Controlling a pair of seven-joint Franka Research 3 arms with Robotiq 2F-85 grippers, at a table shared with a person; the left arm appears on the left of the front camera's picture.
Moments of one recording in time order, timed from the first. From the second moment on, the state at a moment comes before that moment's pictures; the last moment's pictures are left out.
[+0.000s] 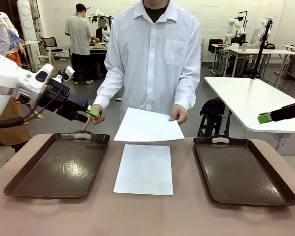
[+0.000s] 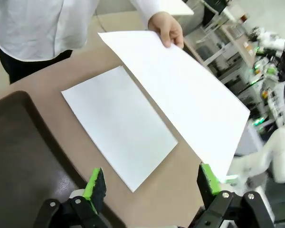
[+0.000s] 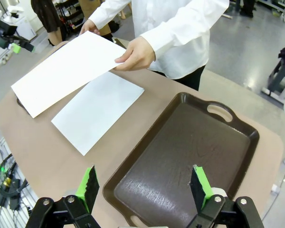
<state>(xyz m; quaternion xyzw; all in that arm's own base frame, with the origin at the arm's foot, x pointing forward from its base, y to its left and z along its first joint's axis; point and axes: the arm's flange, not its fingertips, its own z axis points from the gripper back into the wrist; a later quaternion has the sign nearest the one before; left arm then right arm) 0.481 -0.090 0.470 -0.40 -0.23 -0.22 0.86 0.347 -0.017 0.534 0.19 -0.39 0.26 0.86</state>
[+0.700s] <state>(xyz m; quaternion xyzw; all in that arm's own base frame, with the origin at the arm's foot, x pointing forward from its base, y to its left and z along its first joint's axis) 0.530 -0.116 0.420 -0.52 -0.18 -0.13 0.83 0.347 -0.017 0.534 0.19 -0.39 0.26 0.86</state>
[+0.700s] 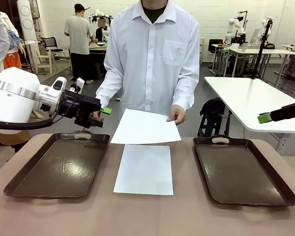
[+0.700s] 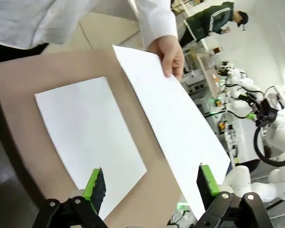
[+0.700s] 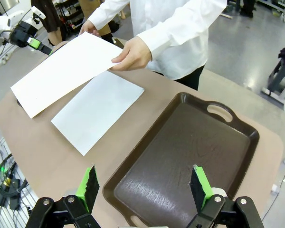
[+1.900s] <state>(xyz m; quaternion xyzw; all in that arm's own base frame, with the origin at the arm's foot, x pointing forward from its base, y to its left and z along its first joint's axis) 0.555 -0.185 0.372 -0.63 -0.05 -0.09 0.77 0.346 -0.017 0.534 0.19 -0.39 0.26 0.86</state>
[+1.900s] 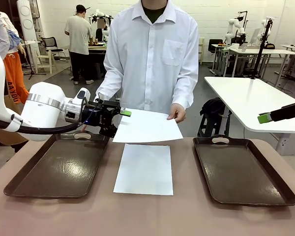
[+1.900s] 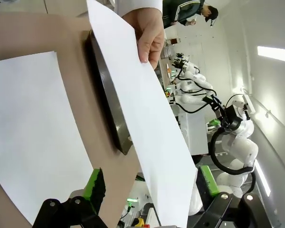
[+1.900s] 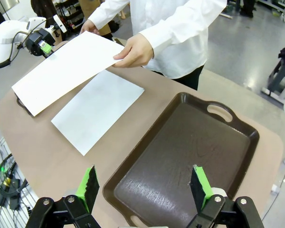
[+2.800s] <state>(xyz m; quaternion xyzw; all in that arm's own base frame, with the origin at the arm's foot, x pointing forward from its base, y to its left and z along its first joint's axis) 0.555 -0.190 0.367 -0.65 -0.05 -0.08 0.75 0.346 -0.017 0.534 0.19 -0.39 0.26 0.86</state>
